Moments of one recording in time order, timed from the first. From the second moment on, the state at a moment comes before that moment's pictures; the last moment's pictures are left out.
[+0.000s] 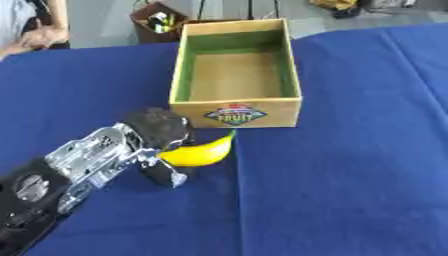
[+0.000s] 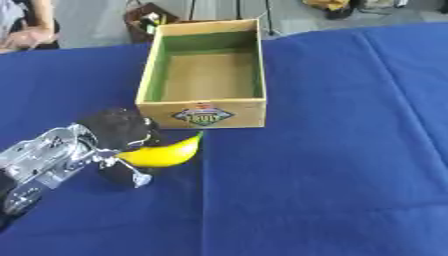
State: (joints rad) left arm -0.79 0.67 -0.61 -1.61 -0.99 0.07 -0.57; right arm -0.15 -0.46 -0.10 -1.98 0.07 -0.50 -0.41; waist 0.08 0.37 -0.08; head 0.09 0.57
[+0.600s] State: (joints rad) left arm -0.79 0.66 -0.61 -1.62 -0.98 0.08 -0.57; right arm -0.15 -0.46 -0.10 -1.98 0.07 -0.50 -0.41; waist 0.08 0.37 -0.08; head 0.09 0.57
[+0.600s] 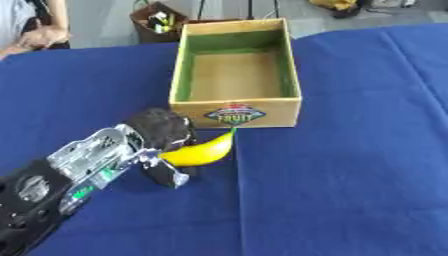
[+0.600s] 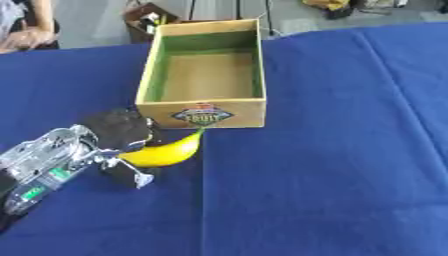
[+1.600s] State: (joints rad) left arm -0.77 0.77 -0.57 -1.89 -0.93 0.10 -0.62; right arm -0.14 -0.46 -0.10 -1.98 0.06 -0.50 -0.41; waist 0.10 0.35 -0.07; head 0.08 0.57
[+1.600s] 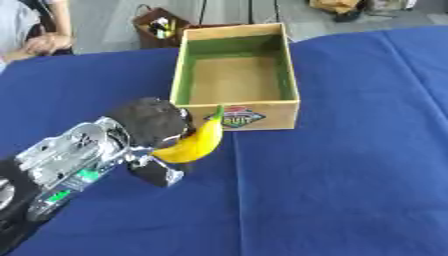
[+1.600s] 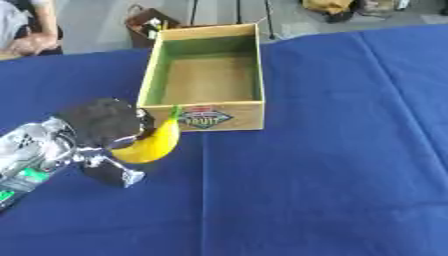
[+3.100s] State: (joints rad) left arm -1.04 0.72 -0.43 -1.75 -0.98 0.09 -0.55; right arm -0.14 -0.48 -0.09 -1.98 0.06 -0.50 -0.41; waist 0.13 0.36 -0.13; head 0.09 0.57
